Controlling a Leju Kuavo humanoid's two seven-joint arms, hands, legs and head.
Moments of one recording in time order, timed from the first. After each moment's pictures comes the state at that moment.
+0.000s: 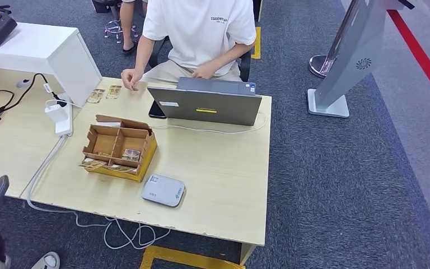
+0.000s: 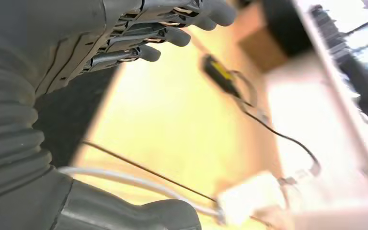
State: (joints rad) left arm -0.30 0.21 0.80 -1.03 -0.19 0.03 -0.54; right arm -0.13 0.08 -0.91 -0.23 1.29 0.06 -0.09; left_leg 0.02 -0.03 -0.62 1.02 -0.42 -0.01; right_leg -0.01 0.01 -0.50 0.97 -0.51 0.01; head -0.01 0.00
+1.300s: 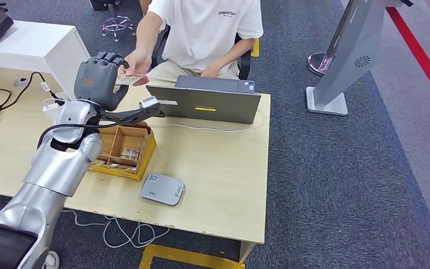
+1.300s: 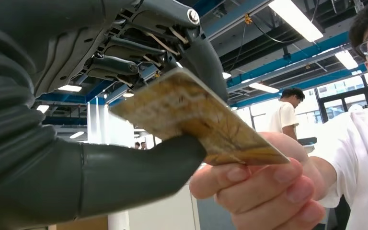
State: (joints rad) left arm -0.83 0.16 -0.30 -1.04 -1.22 0.27 0.02; right arm -0.17 0.11 -0.85 -0.23 1.30 0.07 -0.05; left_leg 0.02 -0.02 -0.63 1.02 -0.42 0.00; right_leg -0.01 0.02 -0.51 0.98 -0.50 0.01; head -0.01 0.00
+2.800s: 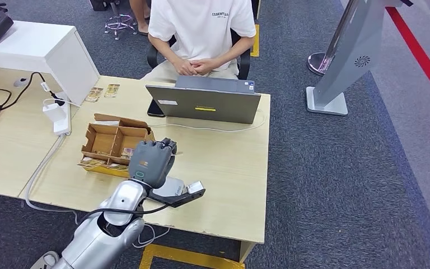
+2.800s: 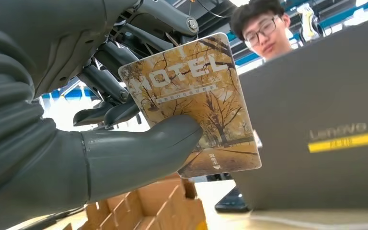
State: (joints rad) left arm -0.38 0.09 -0.50 -1.38 -1.41 0.19 0.20; right arm -0.12 0.10 -0.88 -0.23 1.23 0.07 -0.06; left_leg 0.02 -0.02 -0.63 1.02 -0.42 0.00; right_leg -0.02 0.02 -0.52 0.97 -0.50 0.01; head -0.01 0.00
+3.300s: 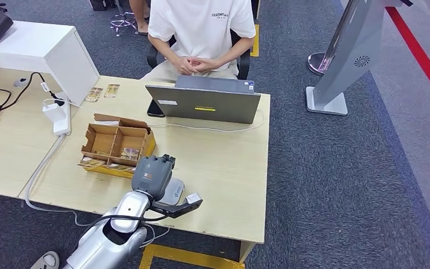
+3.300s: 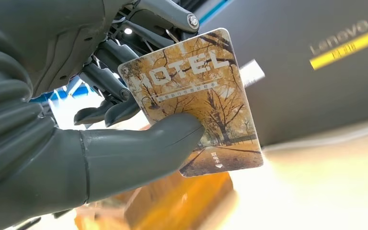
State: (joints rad) left arm -0.33 0.08 -0.50 -1.27 -1.46 0.15 0.25; right arm -0.11 0.09 -0.89 -0.23 1.21 0.07 -0.06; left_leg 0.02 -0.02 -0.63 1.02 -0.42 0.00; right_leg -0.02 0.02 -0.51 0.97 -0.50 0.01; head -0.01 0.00
